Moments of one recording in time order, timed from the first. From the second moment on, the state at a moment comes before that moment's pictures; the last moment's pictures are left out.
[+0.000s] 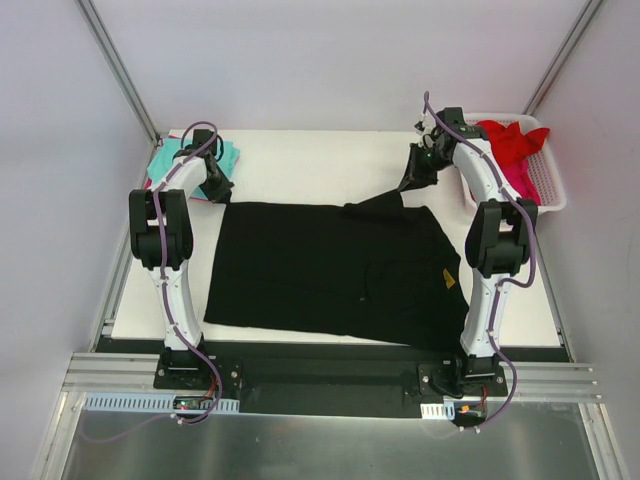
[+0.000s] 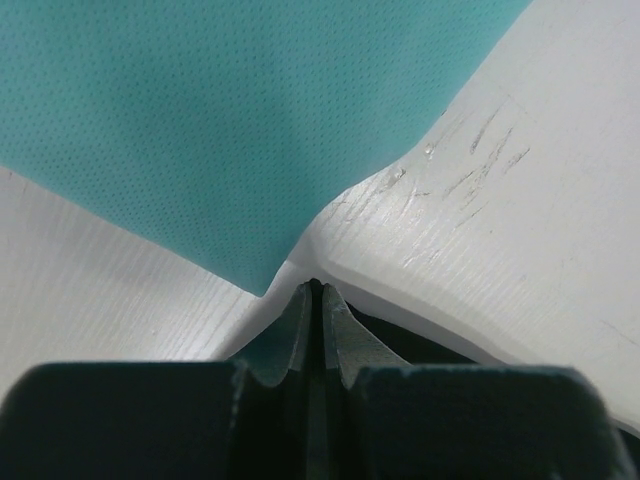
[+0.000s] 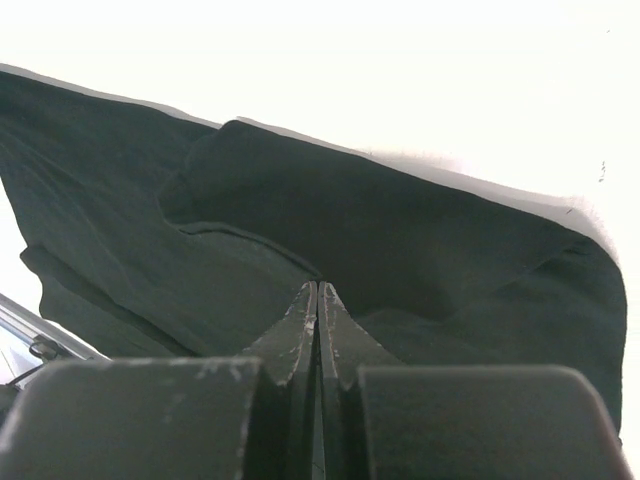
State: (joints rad) left arm 0.02 2.14 1.67 -0.67 -0.04 -0.63; right arm 0.11 2.14 1.97 -0.98 -0.45 0.17
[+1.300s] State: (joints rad) left arm 0.05 2.09 1.67 -0.68 -0.04 -0.62; right arm -0.04 2.05 2.14 -1.02 -0.45 0.19
